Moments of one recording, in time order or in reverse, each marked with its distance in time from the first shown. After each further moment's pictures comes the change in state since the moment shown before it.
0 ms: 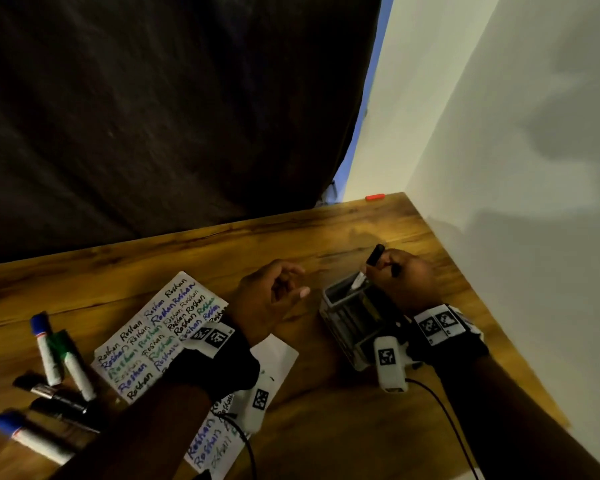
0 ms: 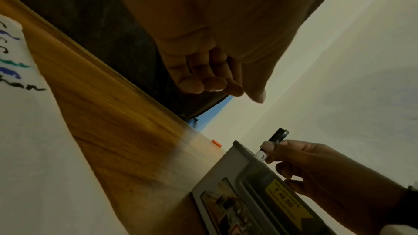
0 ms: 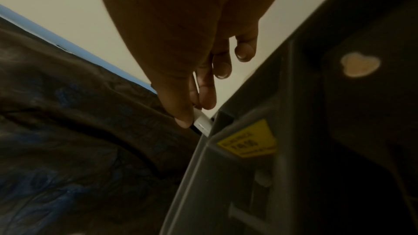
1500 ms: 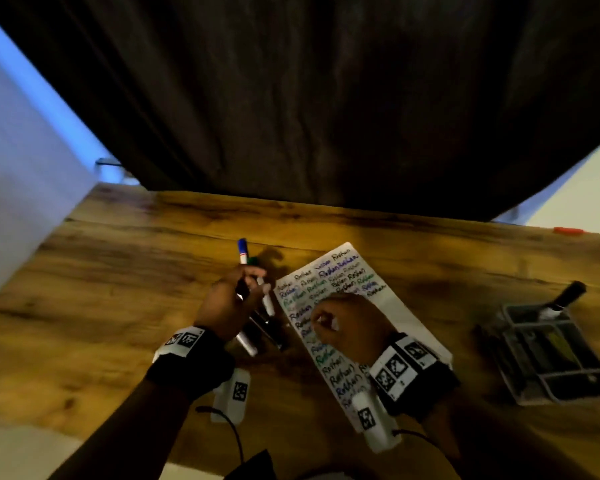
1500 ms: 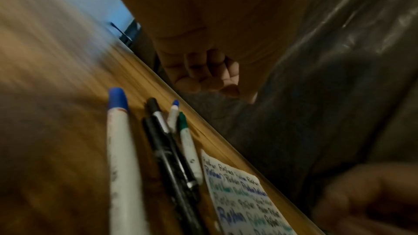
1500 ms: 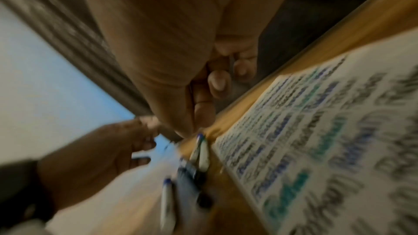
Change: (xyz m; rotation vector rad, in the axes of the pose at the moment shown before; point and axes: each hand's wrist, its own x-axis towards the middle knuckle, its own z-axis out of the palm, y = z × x) left_hand -0.197 -0.103 -0.211 0.219 0.482 -0.333; right_hand -0.140 -0.222 0.179 -0.059 -0.779 -0.676
